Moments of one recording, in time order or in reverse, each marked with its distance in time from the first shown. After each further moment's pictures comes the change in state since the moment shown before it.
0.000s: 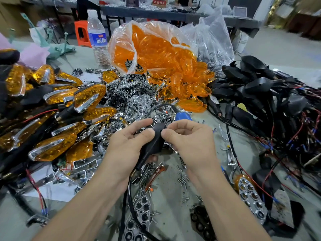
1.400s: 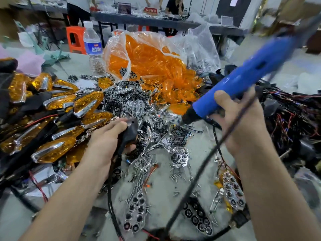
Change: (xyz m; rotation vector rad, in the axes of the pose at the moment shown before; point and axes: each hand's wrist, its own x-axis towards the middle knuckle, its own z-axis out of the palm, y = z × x) left_hand 0.015 0.023 -0.024 -0.024 0.246 -0.110; right_hand 0.019 -0.080 -0.072 0.201 0.174 -0.255
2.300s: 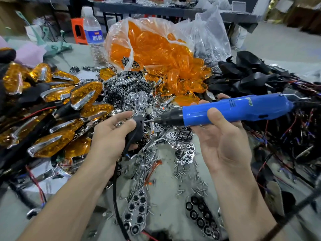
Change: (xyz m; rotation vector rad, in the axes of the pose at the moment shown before) left_hand 0.007 -0.020 0.001 0.159 -0.031 0.201; right_hand -0.038 0.057 0.009 0.647 -0.076 0.196
